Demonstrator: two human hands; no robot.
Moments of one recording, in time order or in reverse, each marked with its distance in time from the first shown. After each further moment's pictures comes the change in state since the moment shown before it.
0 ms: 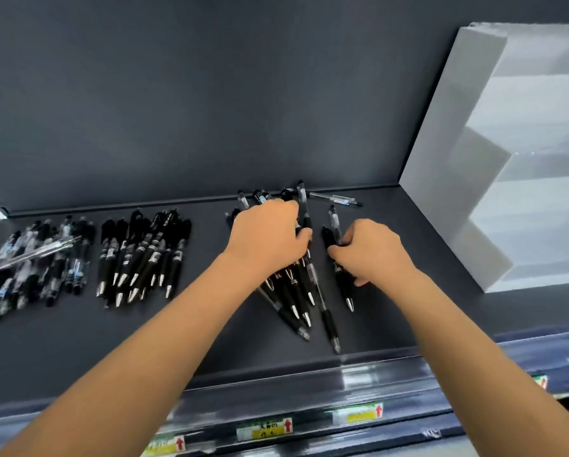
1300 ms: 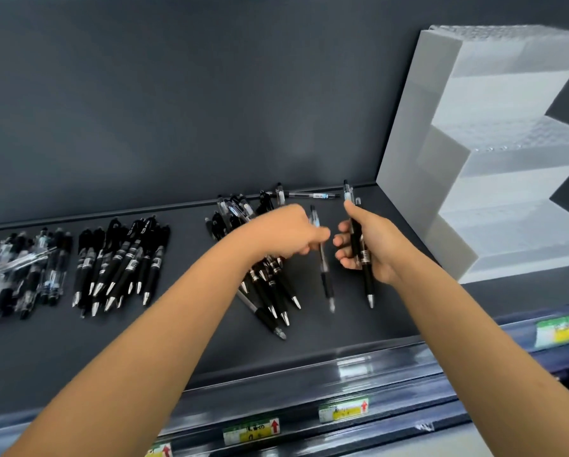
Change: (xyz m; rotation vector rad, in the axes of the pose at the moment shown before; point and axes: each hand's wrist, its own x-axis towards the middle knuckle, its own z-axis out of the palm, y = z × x) left_hand 0.026 0.042 -0.016 -0.612 -0.569 -0.085; right_hand 0.004 0.030 -0.022 1.143 -0.201 0.241
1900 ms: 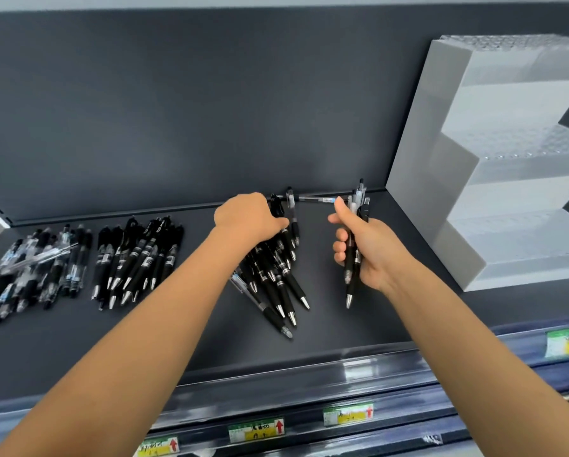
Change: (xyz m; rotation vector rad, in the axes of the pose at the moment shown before) left_hand 0.011 -0.040 -0.026 0.489 0.439 -0.326; right_hand -0.010 -0.001 0.020 0.217 -0.056 -0.068
